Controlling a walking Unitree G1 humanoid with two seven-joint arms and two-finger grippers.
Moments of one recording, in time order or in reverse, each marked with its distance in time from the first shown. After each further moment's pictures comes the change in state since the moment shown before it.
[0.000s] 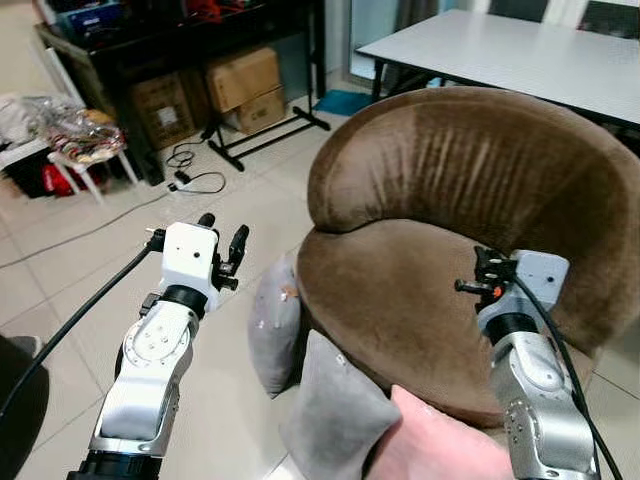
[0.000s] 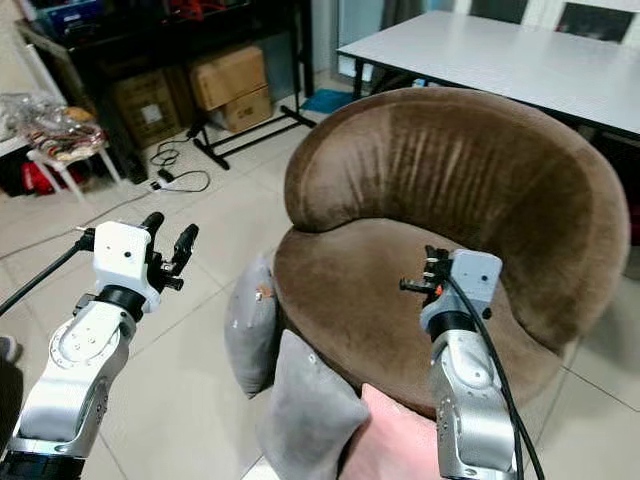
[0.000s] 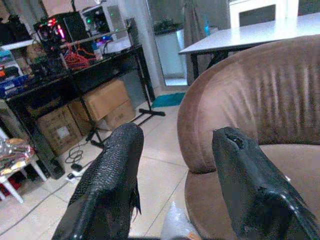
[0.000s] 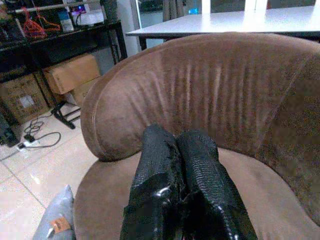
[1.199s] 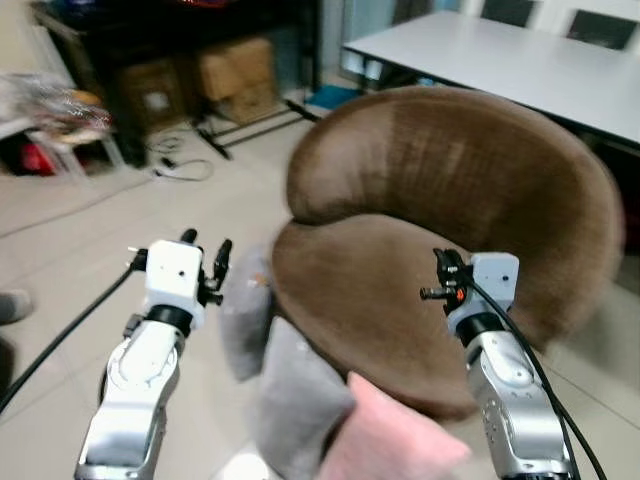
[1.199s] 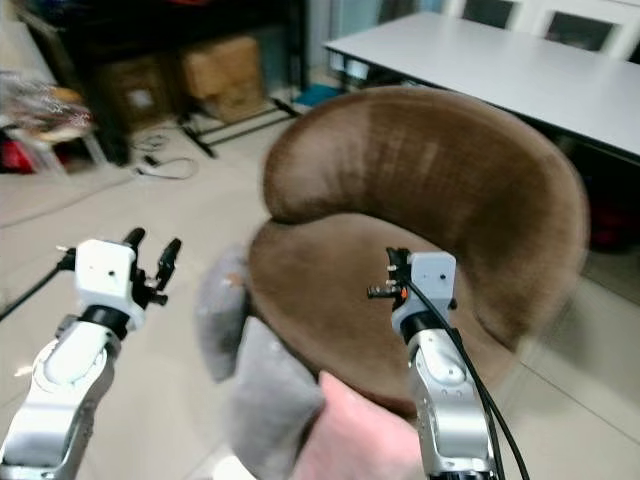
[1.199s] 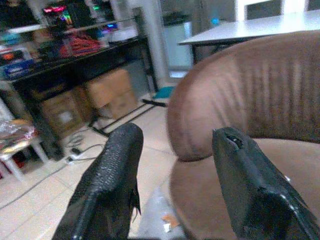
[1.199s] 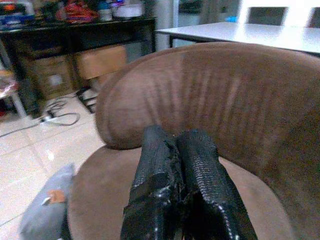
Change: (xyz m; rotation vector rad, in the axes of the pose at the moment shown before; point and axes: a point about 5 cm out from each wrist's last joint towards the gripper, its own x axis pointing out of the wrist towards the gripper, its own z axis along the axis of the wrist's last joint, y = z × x) left arm -0.019 0.011 -0.009 0.026 0.033 0.065; right arm 0.004 0.029 -0.013 -0.049 -0.018 0.174
